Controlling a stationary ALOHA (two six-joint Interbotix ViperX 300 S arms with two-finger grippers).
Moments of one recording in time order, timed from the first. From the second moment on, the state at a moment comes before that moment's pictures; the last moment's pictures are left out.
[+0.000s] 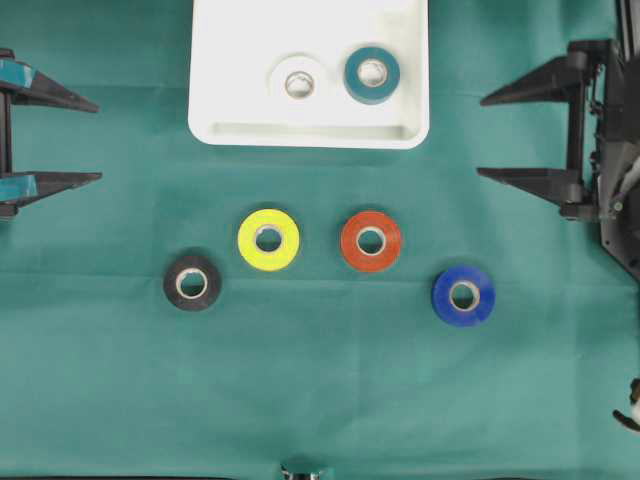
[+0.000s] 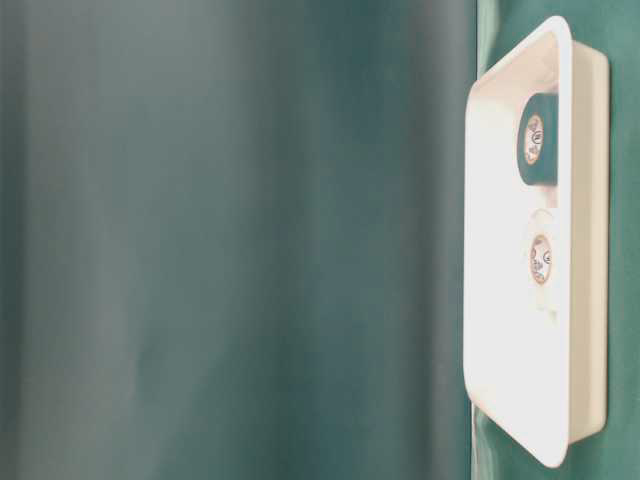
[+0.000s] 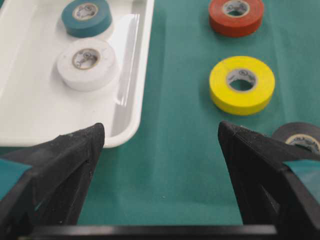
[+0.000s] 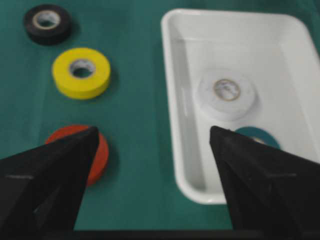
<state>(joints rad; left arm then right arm) 0.12 -1.00 1.22 -0.01 0.16 0.14 -0.05 -0.88 1.08 -0.23 0.22 0.30</state>
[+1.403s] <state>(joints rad) -0.10 -1.00 1.22 -0.01 0.14 0.07 -0.05 -0.89 1.28 -0.19 -0.02 0.30</state>
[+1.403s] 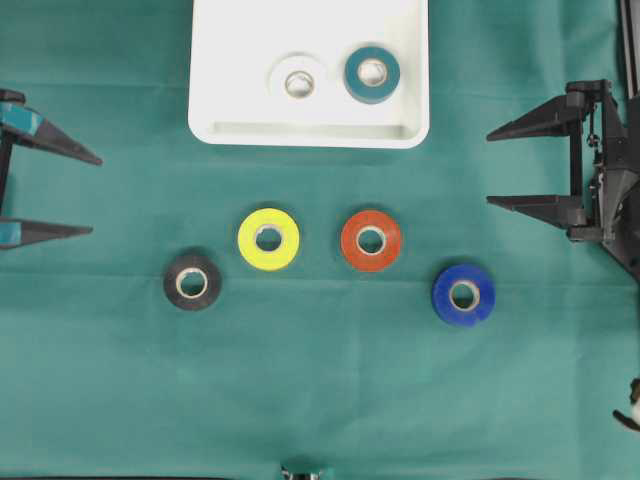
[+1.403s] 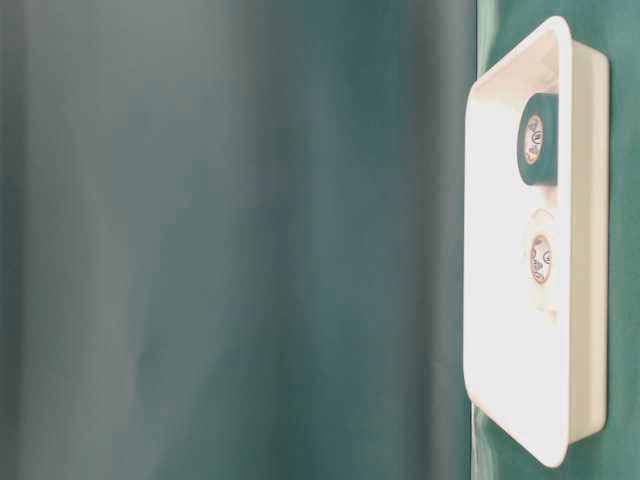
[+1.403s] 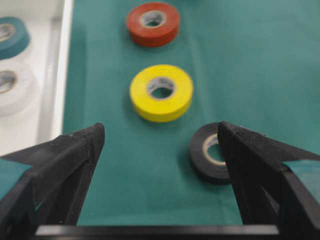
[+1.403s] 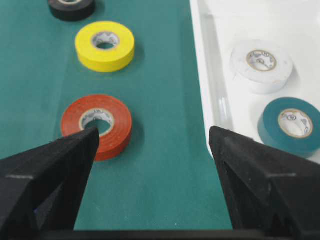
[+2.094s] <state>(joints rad) -0.10 -0.94 1.22 -0.01 0.00 0.07 -0.05 -0.89 1.27 -0.19 0.00 0.30</state>
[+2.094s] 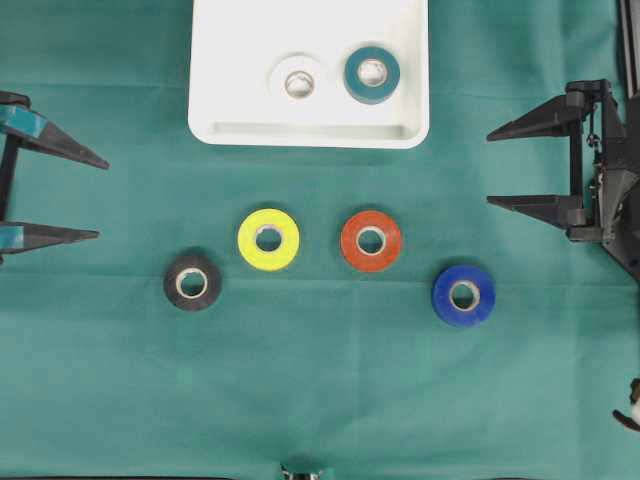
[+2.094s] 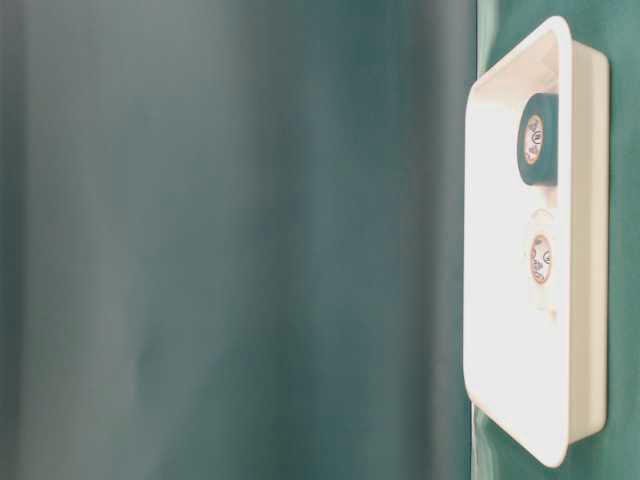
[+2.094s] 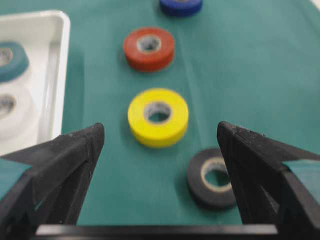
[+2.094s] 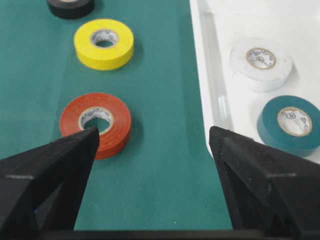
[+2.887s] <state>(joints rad) -0.10 -0.26 0.76 -0.01 -0.15 0.07 -0.05 -0.89 1.27 -0.19 0.01 0.30</state>
